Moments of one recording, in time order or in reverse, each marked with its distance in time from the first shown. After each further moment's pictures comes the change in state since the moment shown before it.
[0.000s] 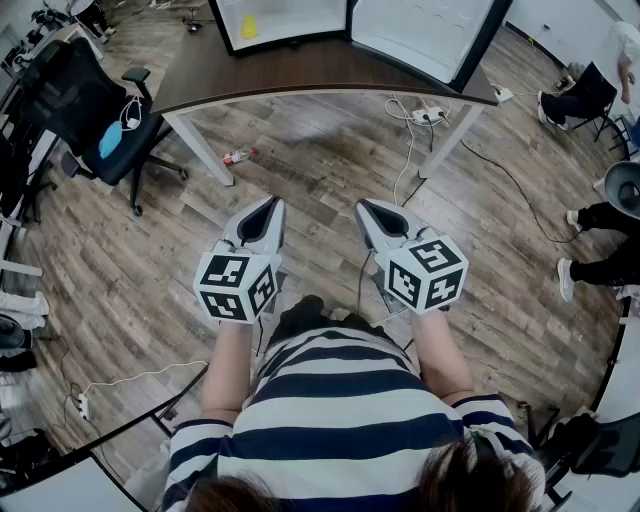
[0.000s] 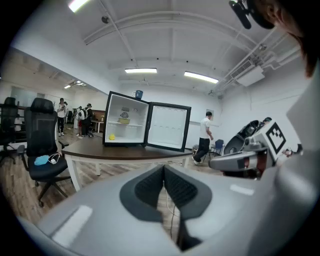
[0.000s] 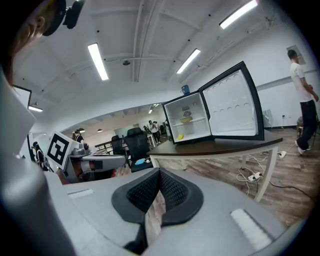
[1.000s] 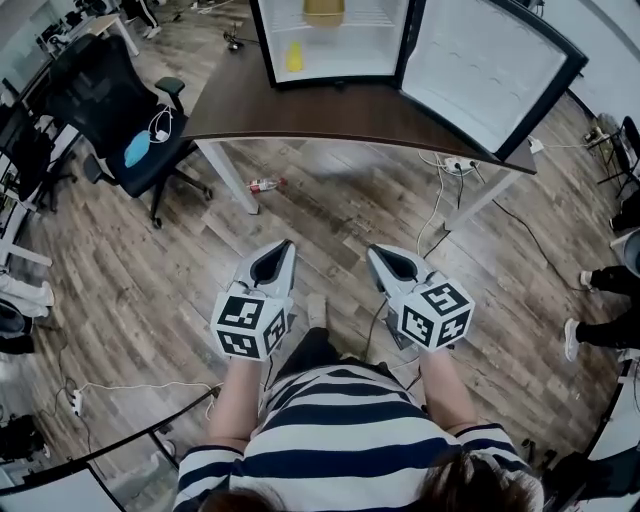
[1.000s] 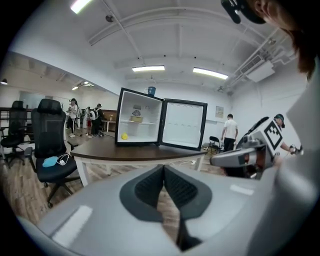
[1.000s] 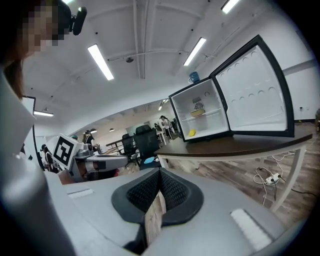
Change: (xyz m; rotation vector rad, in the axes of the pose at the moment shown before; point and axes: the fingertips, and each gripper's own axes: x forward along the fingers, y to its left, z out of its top) left arm 0.048 0.104 0.008 -0.014 0.022 0.087; right arm 0.118 -0.012 0.022 -0.005 0.042 0.145
